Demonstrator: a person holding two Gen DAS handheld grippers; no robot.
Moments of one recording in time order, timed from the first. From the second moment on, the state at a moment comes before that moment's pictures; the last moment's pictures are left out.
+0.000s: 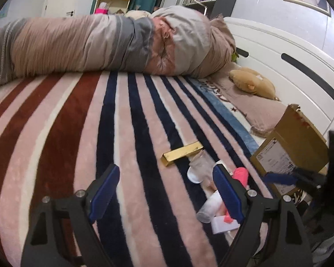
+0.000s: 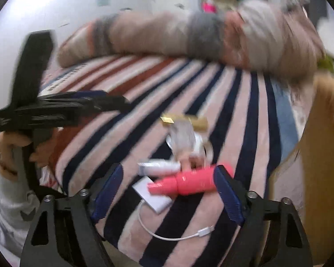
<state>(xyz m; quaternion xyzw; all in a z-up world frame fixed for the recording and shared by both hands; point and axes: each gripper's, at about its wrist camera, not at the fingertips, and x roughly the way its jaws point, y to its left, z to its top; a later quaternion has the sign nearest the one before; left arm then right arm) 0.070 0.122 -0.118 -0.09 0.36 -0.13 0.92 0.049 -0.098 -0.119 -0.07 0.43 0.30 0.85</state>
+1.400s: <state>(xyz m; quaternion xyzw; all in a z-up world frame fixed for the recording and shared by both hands) 0.091 0.100 -0.130 -0.13 0.38 -0.17 0.90 0.092 -0.121 -0.172 -0.03 0.50 0.10 0.86</state>
